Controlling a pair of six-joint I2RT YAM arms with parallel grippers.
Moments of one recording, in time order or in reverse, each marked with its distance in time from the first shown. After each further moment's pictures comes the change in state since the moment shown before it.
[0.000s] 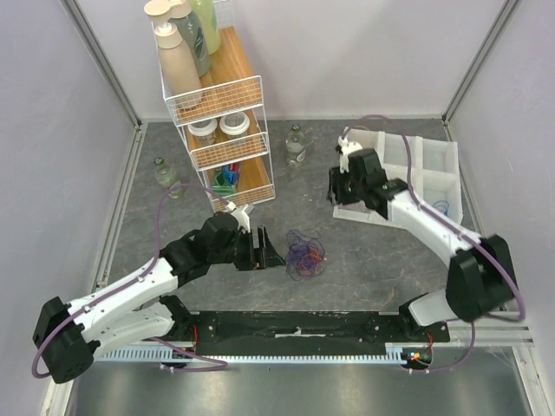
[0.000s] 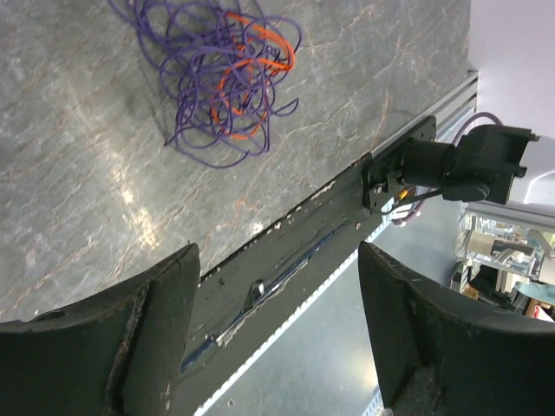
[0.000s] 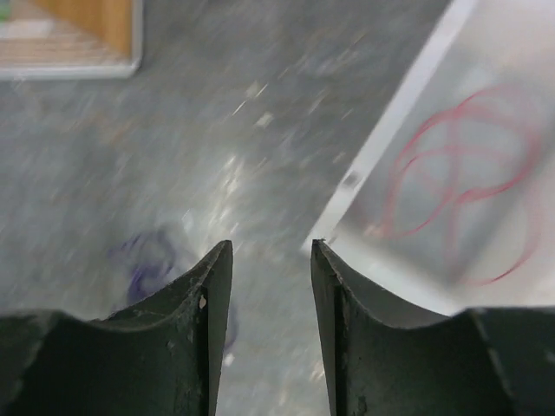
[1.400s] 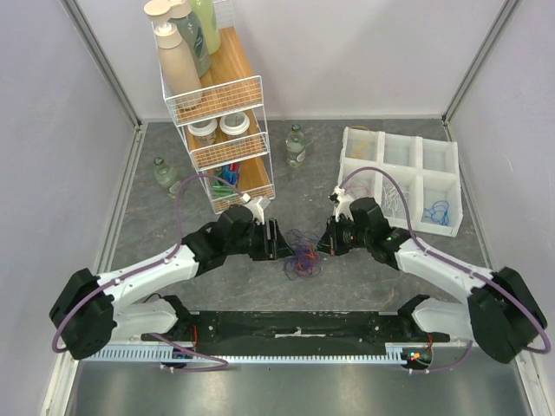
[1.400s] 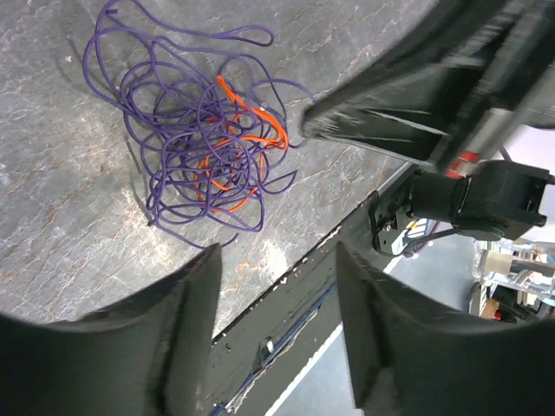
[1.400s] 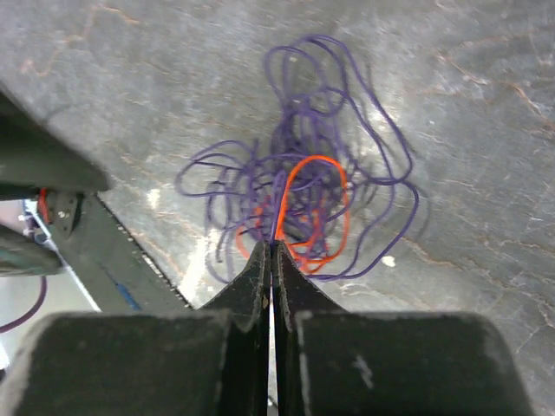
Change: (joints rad) left arm 0.000 0.231 0.018 0.256 -0.010 0.047; right arm 0.166 -0.284 -0.571 0.322 -0.423 0.277
